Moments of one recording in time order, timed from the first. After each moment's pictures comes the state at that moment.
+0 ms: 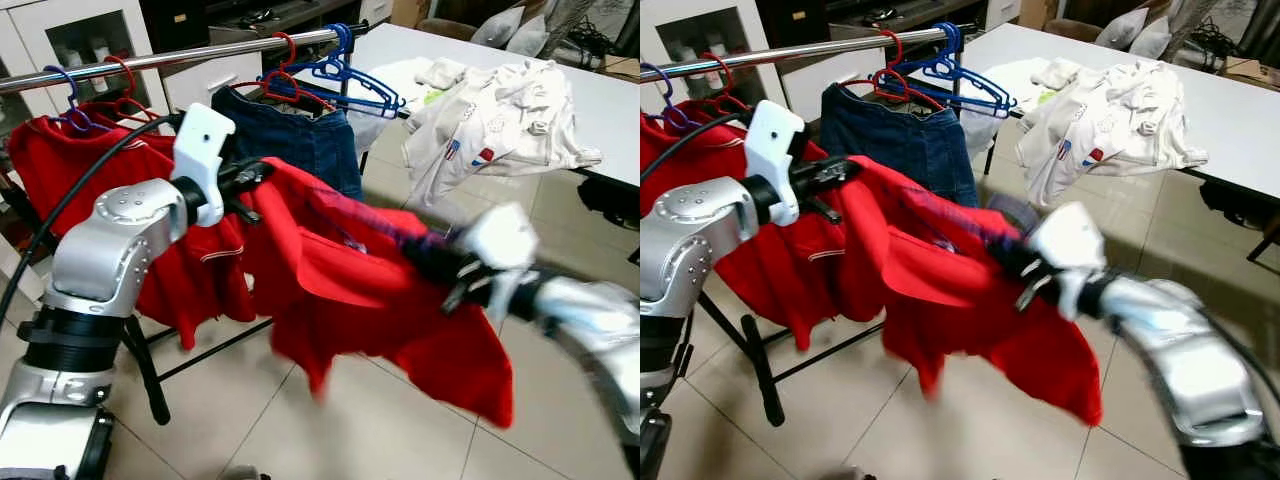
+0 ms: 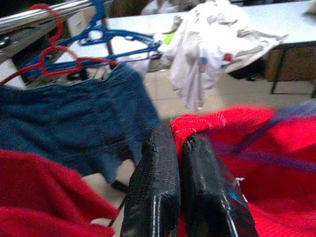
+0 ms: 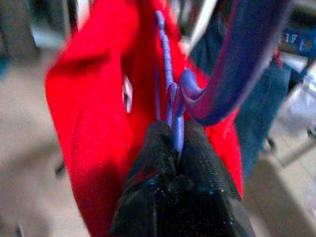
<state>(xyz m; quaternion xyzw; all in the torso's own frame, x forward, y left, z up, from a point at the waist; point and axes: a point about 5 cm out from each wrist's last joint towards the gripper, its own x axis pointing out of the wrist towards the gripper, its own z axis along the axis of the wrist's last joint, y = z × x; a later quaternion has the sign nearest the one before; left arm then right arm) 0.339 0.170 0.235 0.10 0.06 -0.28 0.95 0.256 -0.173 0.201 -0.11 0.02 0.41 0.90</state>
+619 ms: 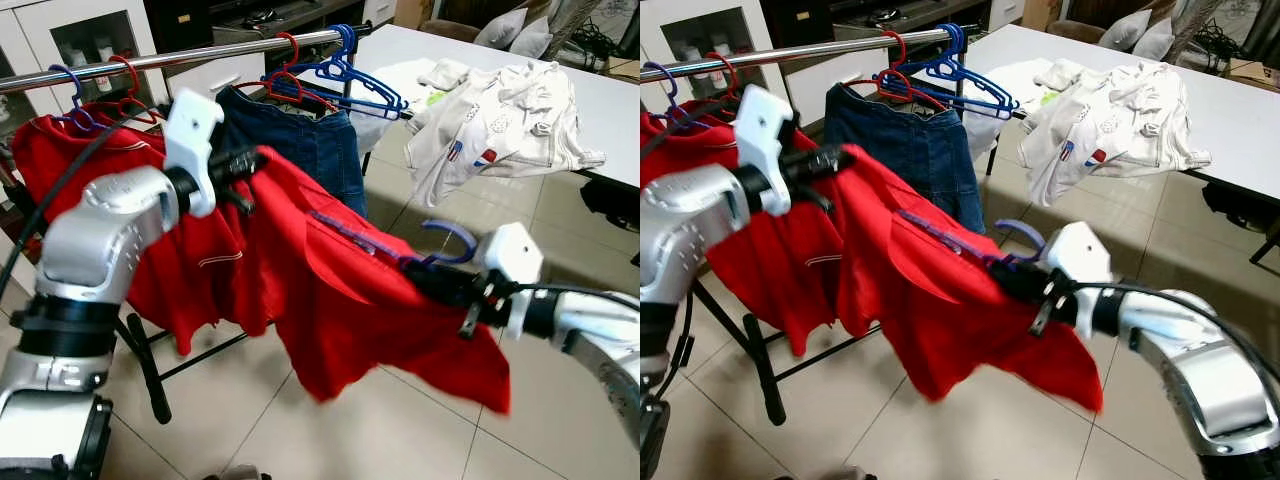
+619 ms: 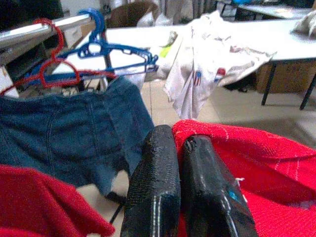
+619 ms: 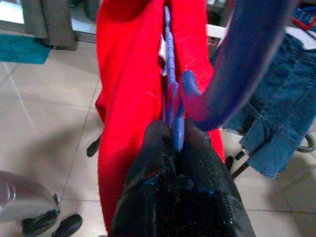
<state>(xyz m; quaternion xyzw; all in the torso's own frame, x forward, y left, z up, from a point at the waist) 0.343 0.172 0.252 0.08 0.04 -0.30 0.95 0.248 -0.178 0.178 -0.14 0.08 0.46 0.87</state>
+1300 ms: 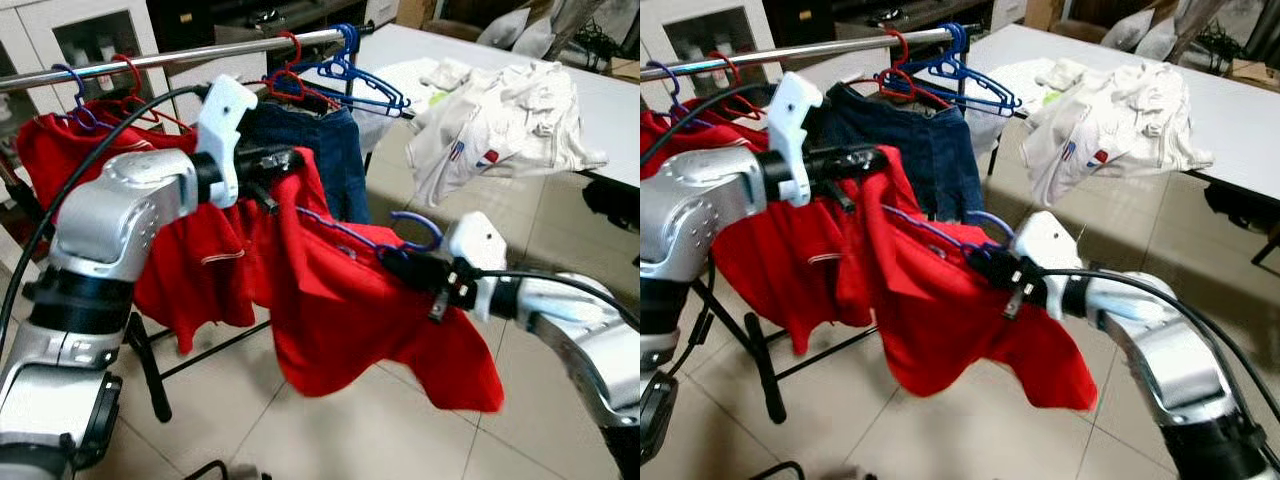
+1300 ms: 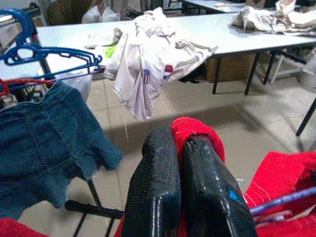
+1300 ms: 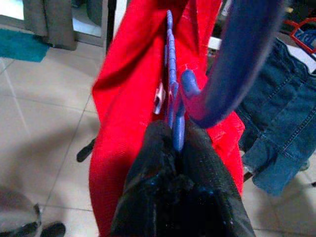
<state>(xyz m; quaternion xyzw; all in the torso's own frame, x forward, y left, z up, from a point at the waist) 0.345 0.143 0.264 0.07 0.07 -0.40 0.91 0.271 -0.152 0.179 -0.17 0.06 0.47 0.87</state>
